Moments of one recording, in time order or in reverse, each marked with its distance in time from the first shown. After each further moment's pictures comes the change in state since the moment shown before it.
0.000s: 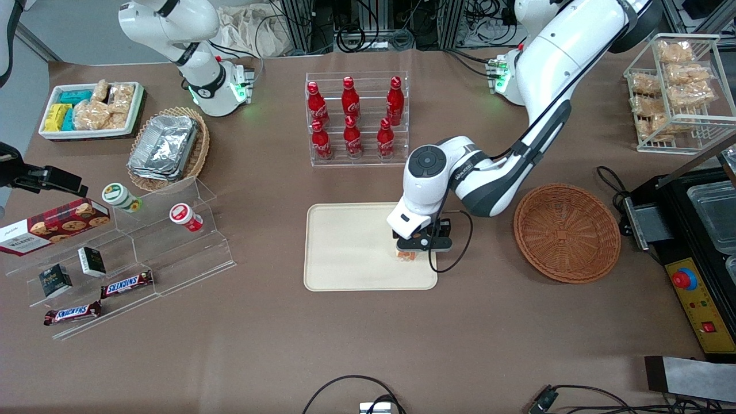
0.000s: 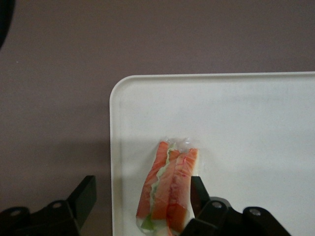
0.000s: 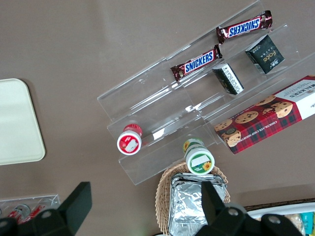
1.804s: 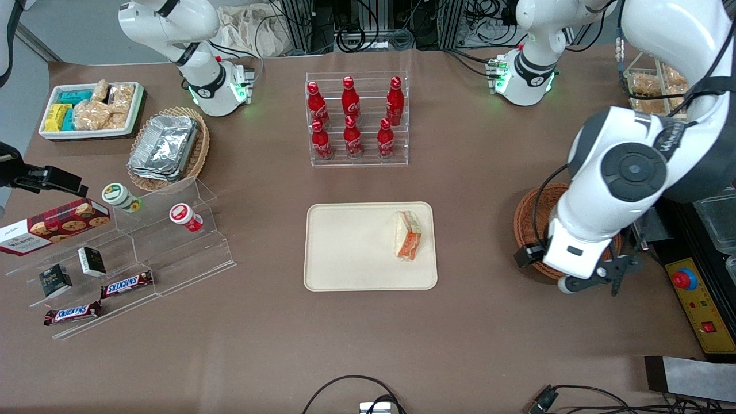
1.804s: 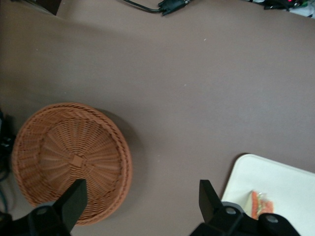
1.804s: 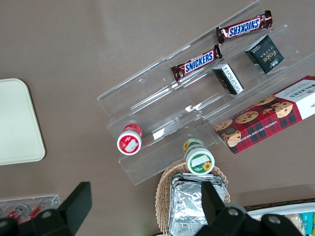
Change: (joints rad) arm 0.313 -0.181 0.005 0.343 -0.255 -0.544 0.307
